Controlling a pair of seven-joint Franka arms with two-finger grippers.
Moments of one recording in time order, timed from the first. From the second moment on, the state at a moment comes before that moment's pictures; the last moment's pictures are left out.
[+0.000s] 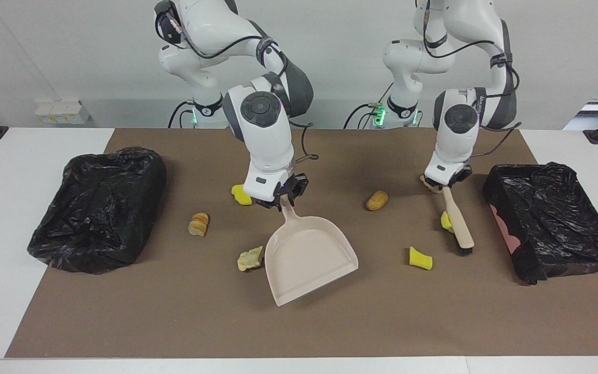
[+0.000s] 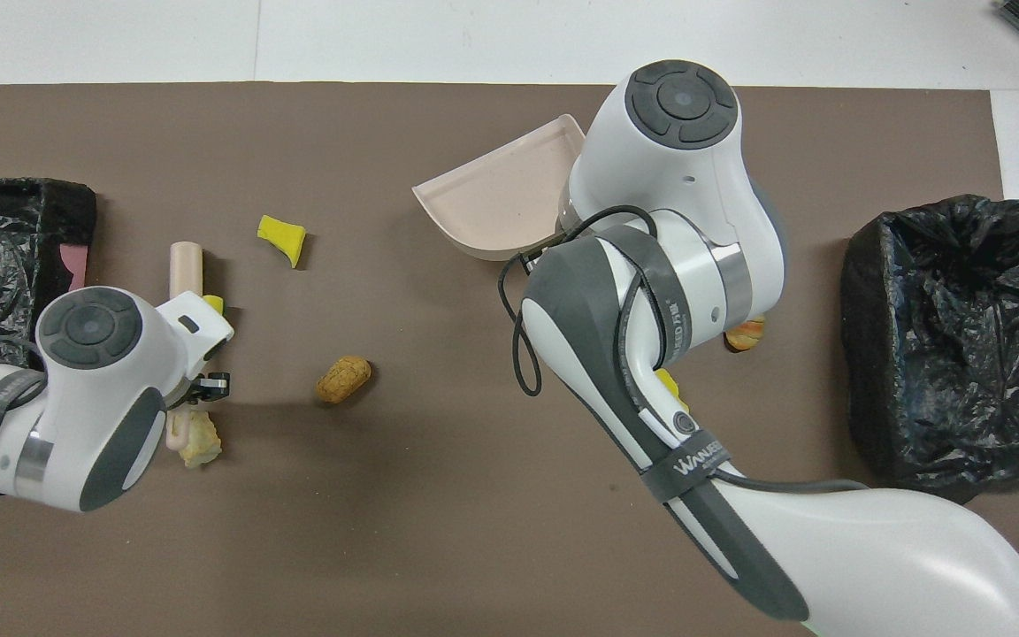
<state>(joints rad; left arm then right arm) -0.27 -0.01 0.06 -2.28 0.29 2.11 -0.33 0.45 0.50 -0.02 -1.30 0.12 1.77 -0.07</state>
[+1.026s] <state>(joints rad) -0.40 -0.20 0.07 -2.29 0.07 1.83 -0.56 0.45 0.35 -0.02 -1.69 0.02 1.92 -1.06</state>
